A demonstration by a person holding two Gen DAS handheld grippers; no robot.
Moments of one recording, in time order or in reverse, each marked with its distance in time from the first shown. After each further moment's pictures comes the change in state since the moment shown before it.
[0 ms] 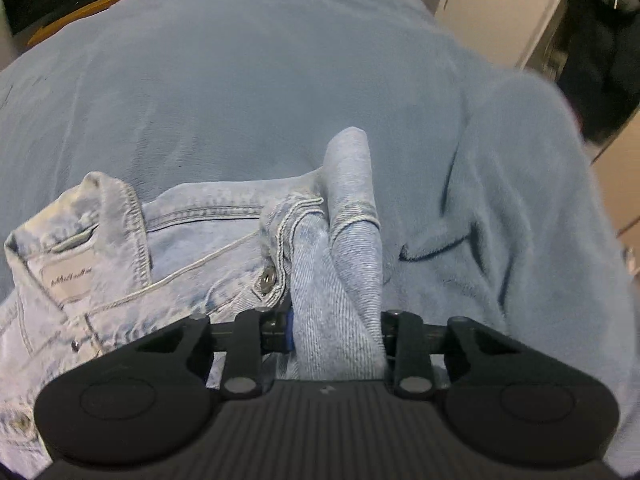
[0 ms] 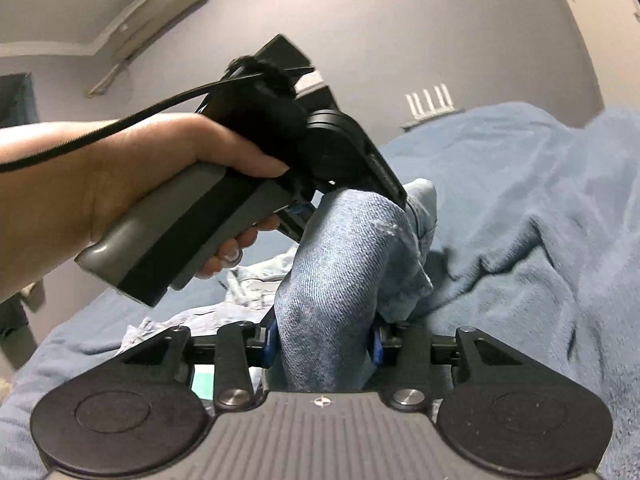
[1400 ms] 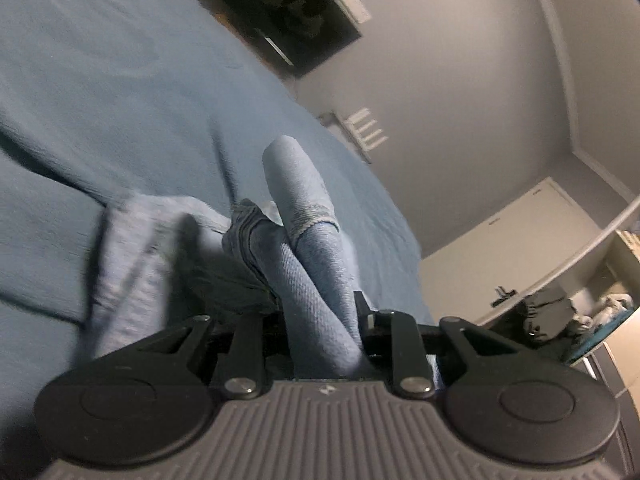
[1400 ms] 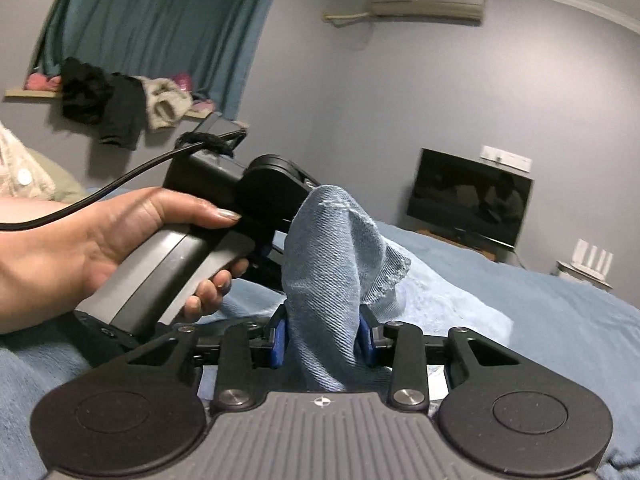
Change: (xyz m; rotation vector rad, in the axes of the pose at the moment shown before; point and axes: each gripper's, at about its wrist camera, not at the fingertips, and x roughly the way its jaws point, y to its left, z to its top) left arm -0.143 0.307 -0.267 -0.723 -0.617 -0.374; right arm 0.003 0.250 -0.049 -0.735 -0.007 0.291
